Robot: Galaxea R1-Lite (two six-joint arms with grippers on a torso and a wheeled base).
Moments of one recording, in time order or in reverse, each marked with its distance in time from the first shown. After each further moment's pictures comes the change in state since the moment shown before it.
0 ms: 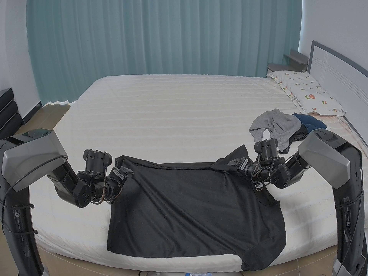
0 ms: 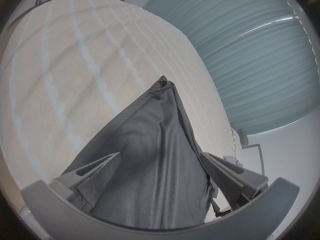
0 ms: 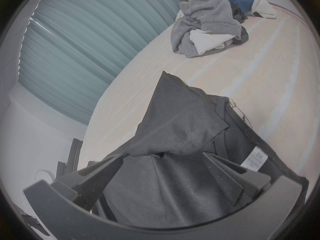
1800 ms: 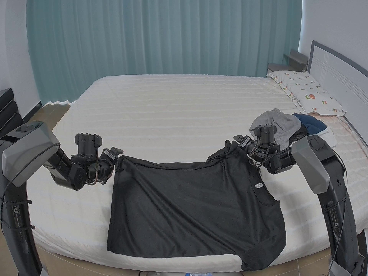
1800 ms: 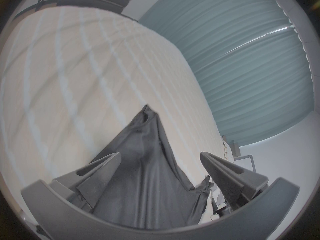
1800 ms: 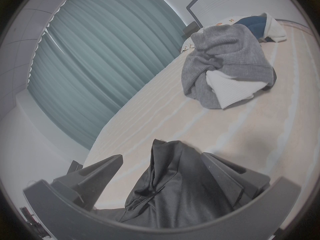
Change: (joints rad) left arm 0.103 0.027 -0.224 0.057 -0.001 0.075; right arm -0.079 0.213 -0.467 -0.010 -0.121 -0.046
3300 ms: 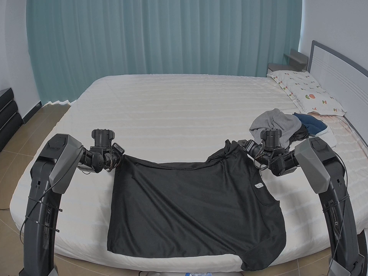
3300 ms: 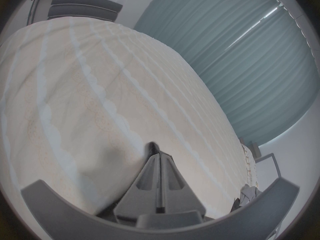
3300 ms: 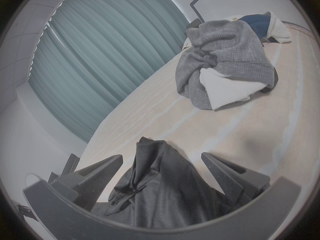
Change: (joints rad) left arm 0.046 0.431 -0.723 0.317 0.099 0.115; right arm -0.043 0.060 -0.019 -0.014 0.073 -0.062
